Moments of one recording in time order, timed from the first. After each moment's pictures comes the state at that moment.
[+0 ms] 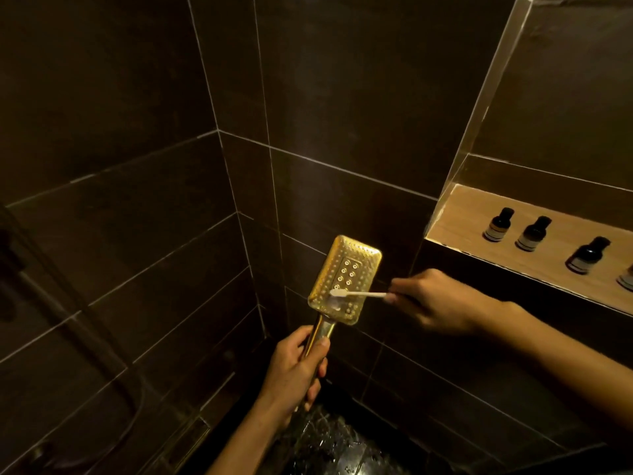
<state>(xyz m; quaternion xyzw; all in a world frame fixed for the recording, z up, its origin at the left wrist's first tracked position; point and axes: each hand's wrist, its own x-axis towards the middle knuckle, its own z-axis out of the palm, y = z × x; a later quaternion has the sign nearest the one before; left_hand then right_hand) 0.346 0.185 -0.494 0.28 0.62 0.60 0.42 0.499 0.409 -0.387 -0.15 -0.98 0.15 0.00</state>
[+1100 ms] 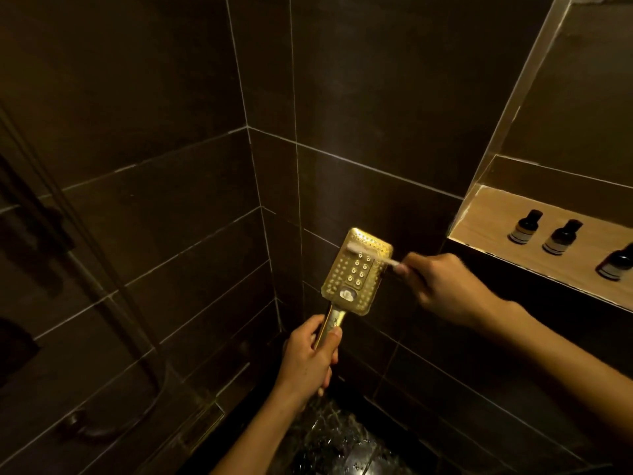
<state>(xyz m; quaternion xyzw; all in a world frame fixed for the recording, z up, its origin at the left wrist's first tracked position) 0.345 0.173 -0.494 0.29 0.67 0.59 0.34 0.481 0.392 -0.398 -0.14 -0.97 0.15 0.14</state>
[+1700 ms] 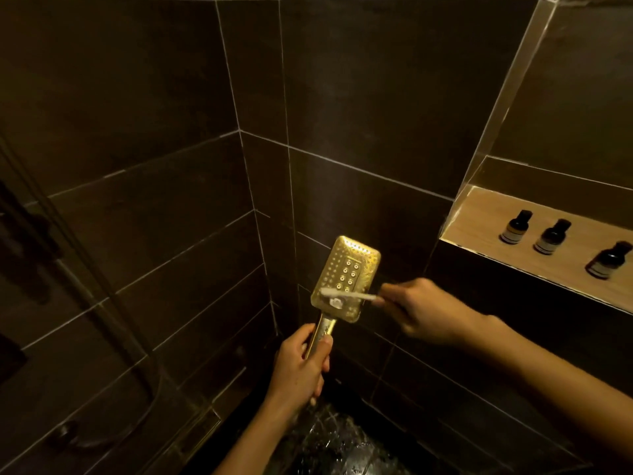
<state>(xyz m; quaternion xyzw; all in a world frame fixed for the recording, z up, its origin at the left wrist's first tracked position) 0.347 0.172 -0.500 0.28 0.67 0.59 0.35 0.480 0.384 -0.419 -0.10 -0.98 0.13 0.09</state>
